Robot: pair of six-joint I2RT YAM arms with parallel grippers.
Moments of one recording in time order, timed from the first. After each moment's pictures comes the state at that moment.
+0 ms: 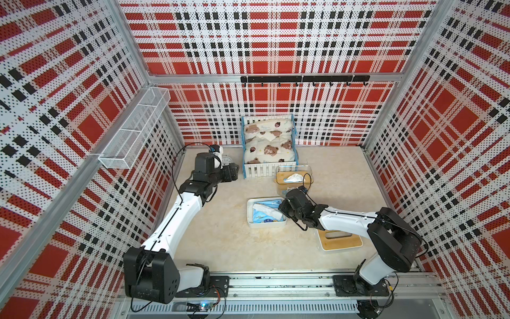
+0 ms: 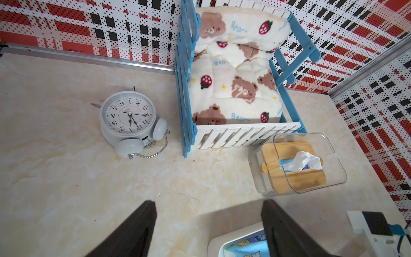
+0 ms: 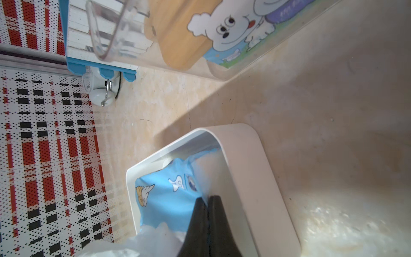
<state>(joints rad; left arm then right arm) -0.15 1.30 1.08 -0.31 0.19 -0.26 0.81 1.63 0.84 0.04 0.10 1.25</state>
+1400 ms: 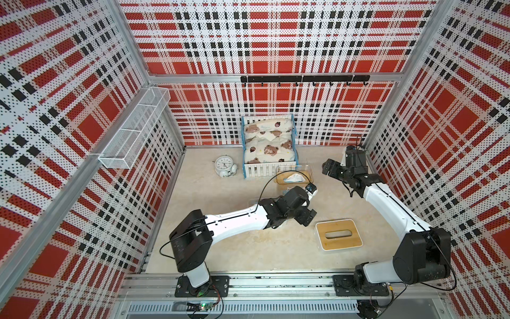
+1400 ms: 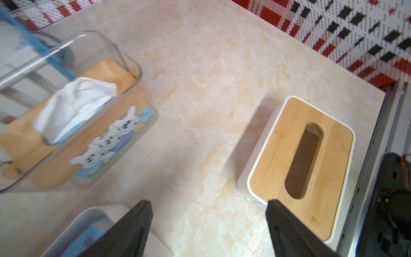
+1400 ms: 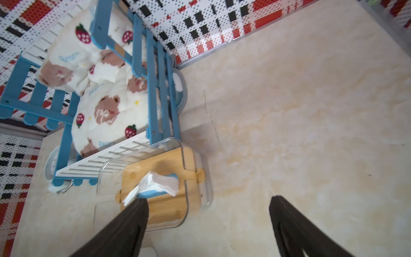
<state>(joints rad) -1.08 1.74 1.26 -0.22 -0.07 -0.13 0.12 1.41 1.14 -0.37 -0.03 0.46</state>
